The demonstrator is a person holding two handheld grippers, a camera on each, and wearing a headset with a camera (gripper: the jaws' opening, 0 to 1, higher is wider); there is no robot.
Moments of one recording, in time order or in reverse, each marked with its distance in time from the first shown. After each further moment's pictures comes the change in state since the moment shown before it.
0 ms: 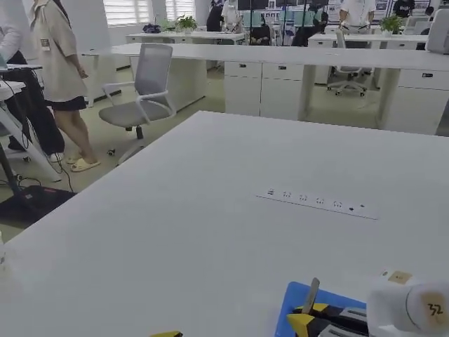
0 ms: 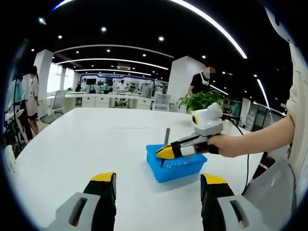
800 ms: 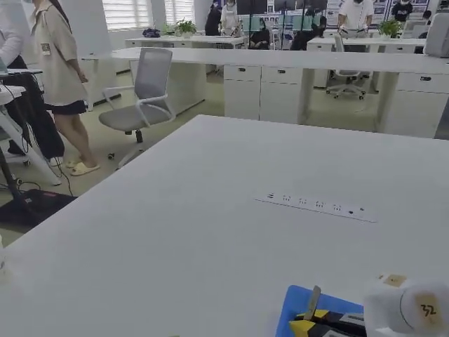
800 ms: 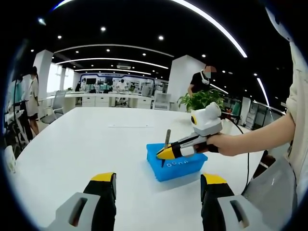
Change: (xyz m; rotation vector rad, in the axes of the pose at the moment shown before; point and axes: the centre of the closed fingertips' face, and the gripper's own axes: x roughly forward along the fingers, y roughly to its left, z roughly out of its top) left arm 0.000 0.001 -0.002 0.006 0.012 0.001; right arm 0.006 -0.007 -0.012 -0.003 0.044 0.001
